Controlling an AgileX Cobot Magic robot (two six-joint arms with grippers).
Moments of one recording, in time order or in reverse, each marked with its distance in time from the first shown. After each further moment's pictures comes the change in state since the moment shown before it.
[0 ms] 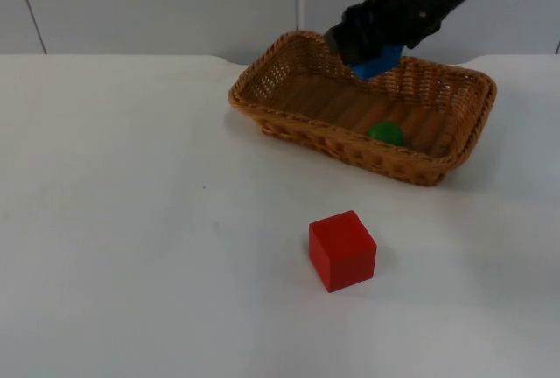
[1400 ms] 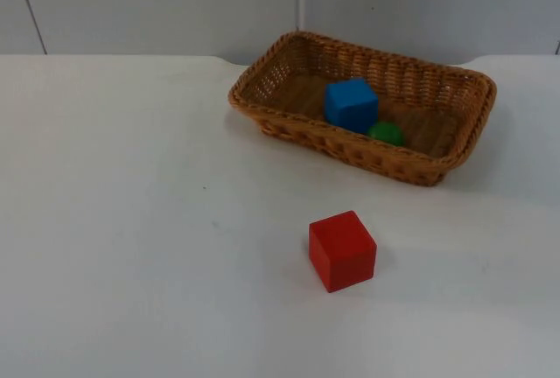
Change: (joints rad) right arm -0.024 -0.839 0.269 -0.009 0.028 -0.013; left arm 0.000 0.009 0.002 0.022 -0.022 0.000
